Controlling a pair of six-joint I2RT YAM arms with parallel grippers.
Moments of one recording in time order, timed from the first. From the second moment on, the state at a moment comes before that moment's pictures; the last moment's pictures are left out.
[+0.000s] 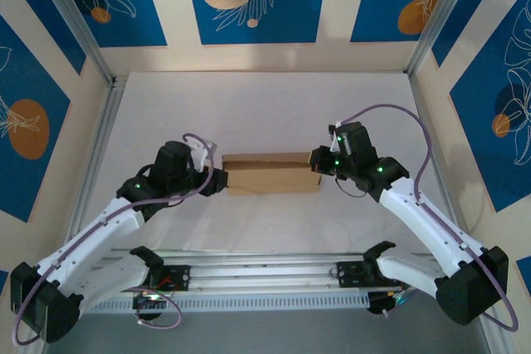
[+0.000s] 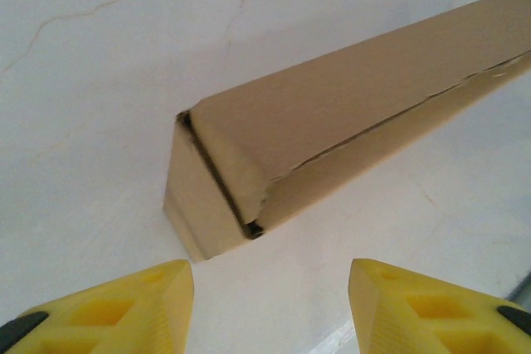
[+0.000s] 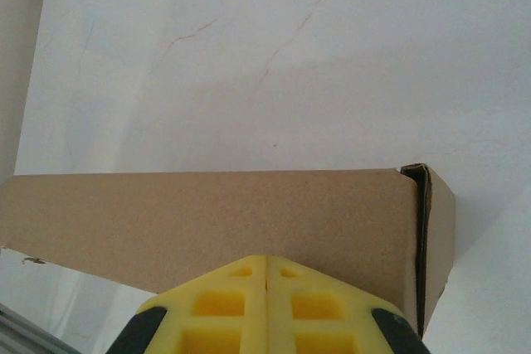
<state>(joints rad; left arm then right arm) -0.57 0.94 0.77 -0.52 0.20 -0.26 0.48 1.04 0.88 -0.61 -0.13 0.66</state>
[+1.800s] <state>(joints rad) -0.59 1.05 0.65 -0.11 0.09 -0.44 0.61 1.26 1.16 -0.68 -0.25 0.65</state>
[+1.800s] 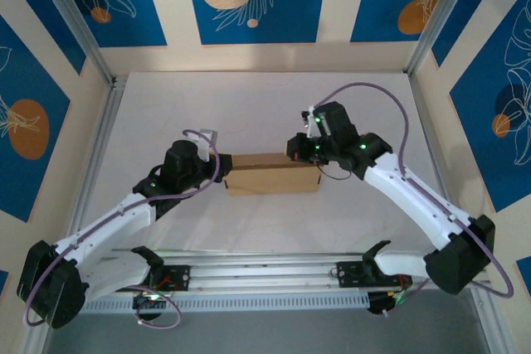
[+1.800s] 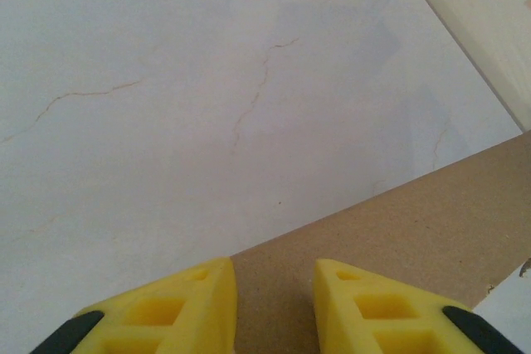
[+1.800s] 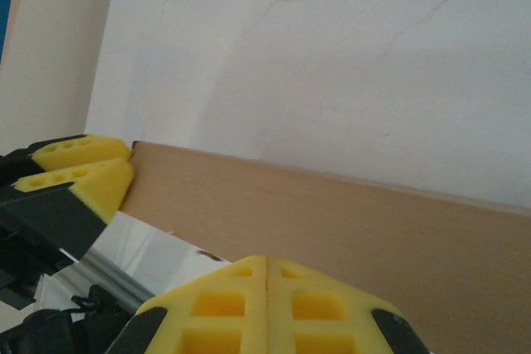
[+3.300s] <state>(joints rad) -0.55 0.93 0.71 -0.35 0.09 -0.52 0.66 1.38 1.06 -0.51 -0.25 0.68</state>
